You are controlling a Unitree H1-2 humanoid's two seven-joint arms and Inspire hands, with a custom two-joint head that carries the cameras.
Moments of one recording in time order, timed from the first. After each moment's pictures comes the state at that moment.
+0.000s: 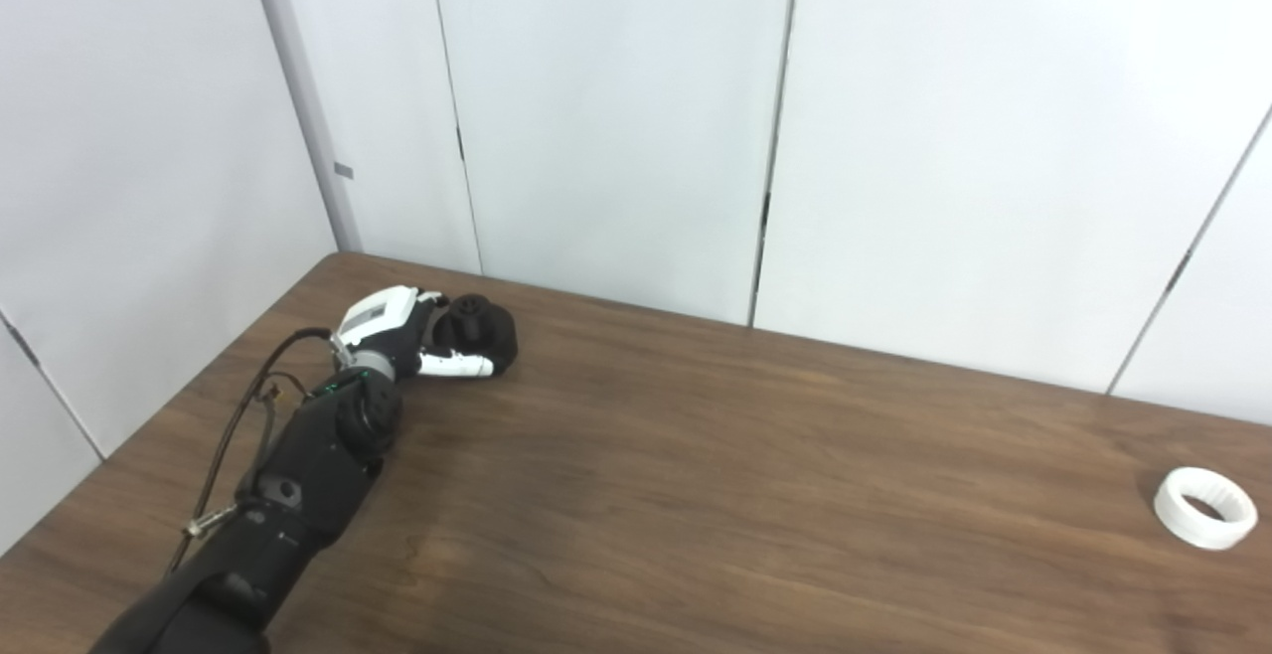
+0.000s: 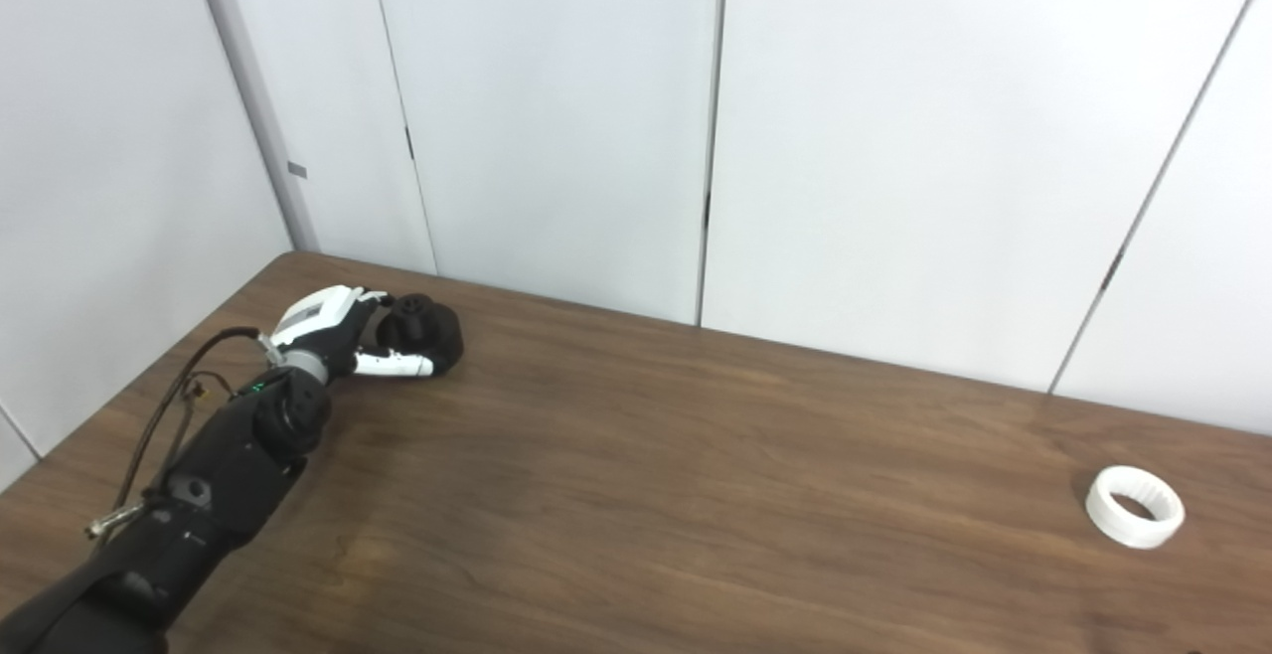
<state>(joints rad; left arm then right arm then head) -0.56 0.57 -0.18 0.61 0.57 0.30 -0.01 0.38 -0.21 -0.20 -0.20 0.14 -0.21 0.15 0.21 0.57</state>
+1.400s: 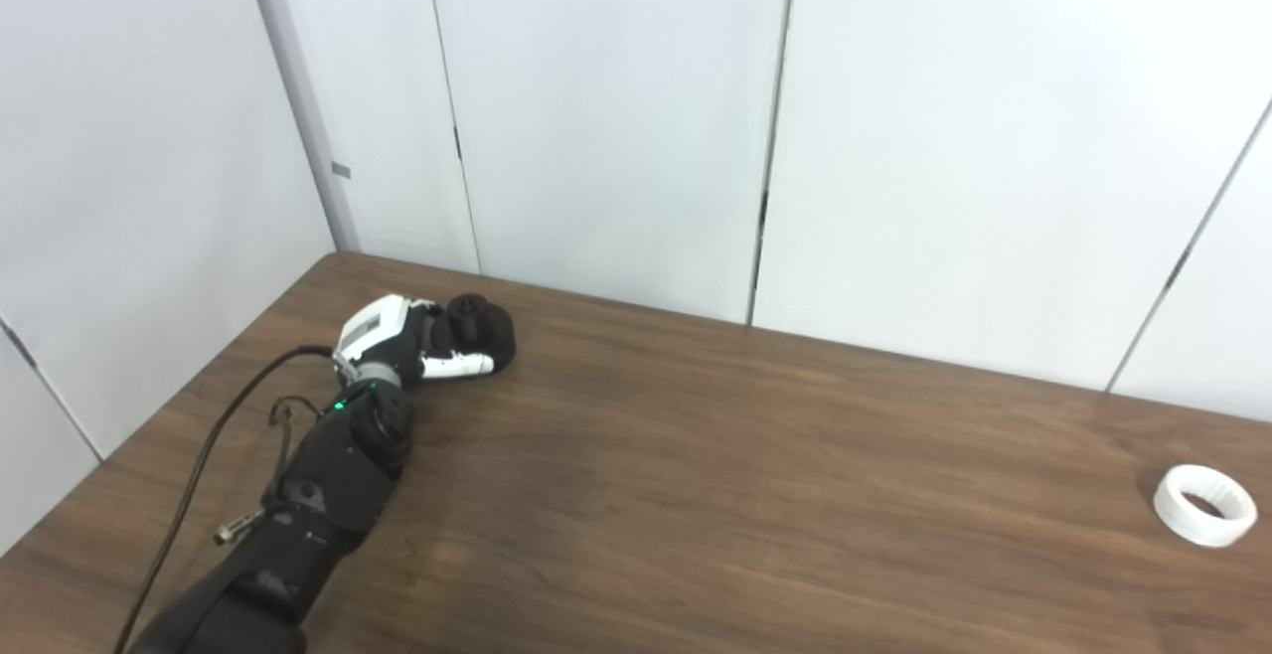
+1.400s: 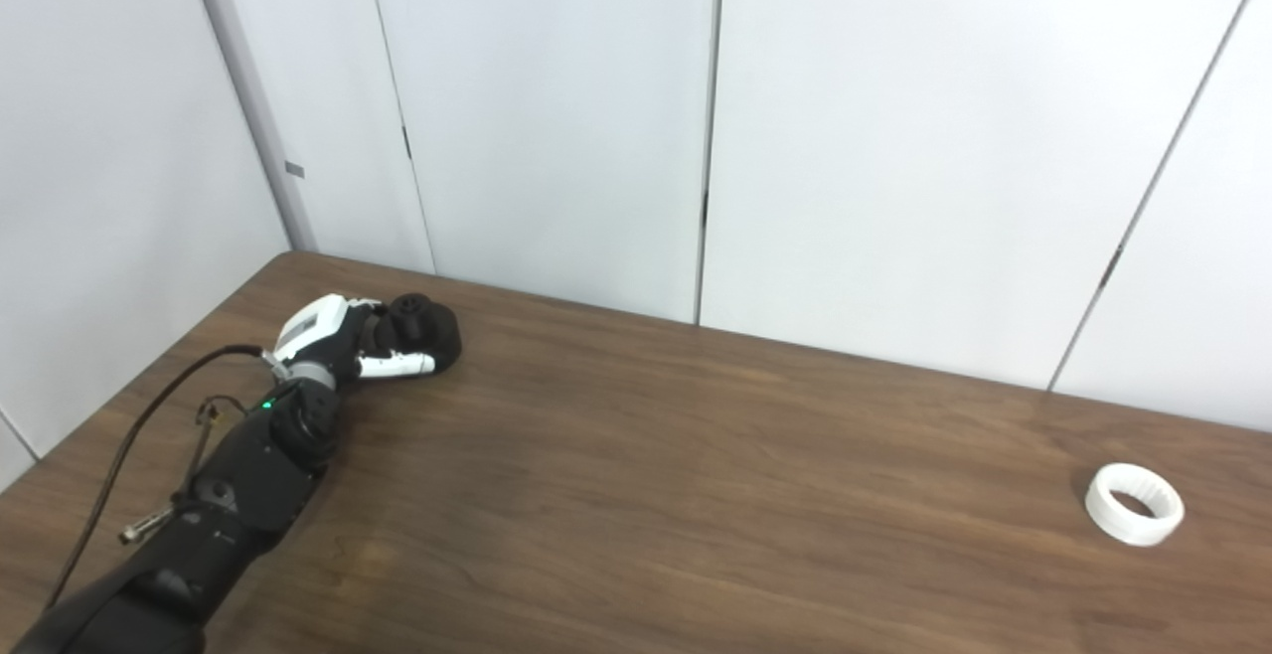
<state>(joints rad) -0.58 0.51 -0.12 0.73 0.50 0.30 0.12 0.43 -0.21 -0.20 -0.22 0.12 -0.23 0.14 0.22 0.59</state>
